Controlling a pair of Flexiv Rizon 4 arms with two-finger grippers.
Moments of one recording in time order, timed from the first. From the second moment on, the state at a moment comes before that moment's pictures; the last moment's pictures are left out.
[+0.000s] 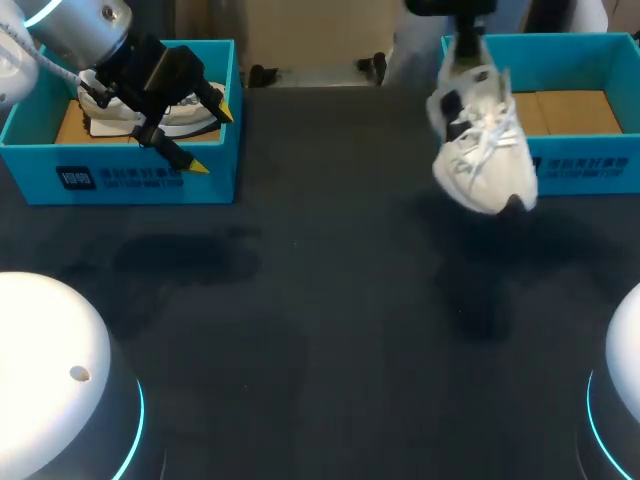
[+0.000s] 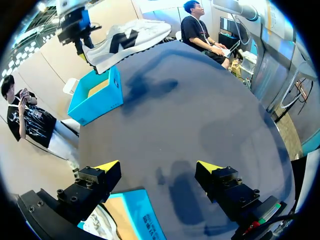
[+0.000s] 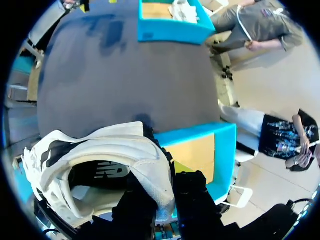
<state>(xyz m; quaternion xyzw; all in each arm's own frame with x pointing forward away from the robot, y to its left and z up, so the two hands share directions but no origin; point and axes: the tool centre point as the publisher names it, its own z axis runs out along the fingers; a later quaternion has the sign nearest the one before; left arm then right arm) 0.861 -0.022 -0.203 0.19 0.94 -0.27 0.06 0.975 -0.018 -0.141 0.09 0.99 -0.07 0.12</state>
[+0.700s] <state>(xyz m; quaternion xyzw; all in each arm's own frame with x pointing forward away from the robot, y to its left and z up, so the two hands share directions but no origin) 0.861 -0.022 -0.203 0.18 0.94 -0.27 0.06 1.017 -0.111 -0.143 0.12 0.98 -0.07 0.15</state>
